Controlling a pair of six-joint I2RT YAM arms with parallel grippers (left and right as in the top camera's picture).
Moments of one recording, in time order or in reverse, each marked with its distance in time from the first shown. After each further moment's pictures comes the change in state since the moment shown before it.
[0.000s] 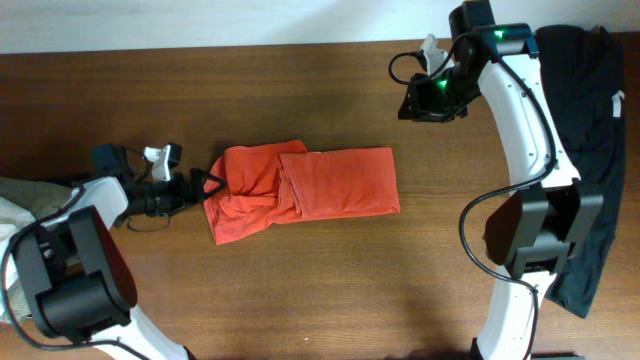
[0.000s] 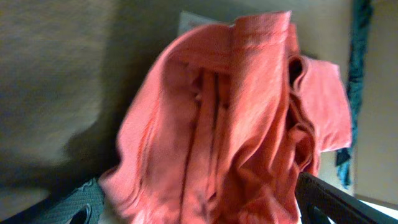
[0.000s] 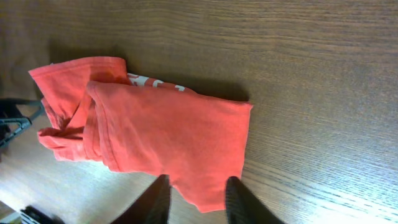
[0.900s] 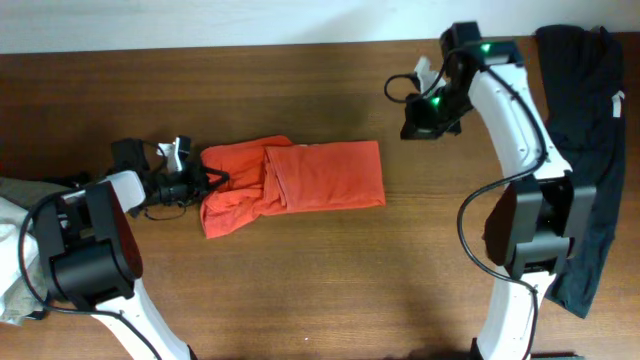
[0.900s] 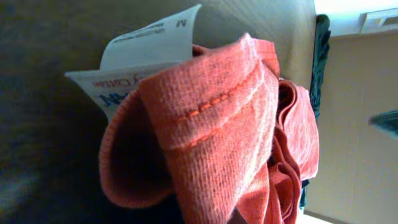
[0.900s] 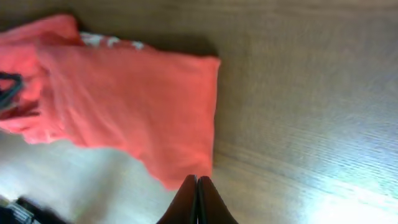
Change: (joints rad) left arm -0.056 0.161 0.049 0.228 0.138 -0.264; right arm 0.012 0.000 -0.191 0.084 0.005 -0.008
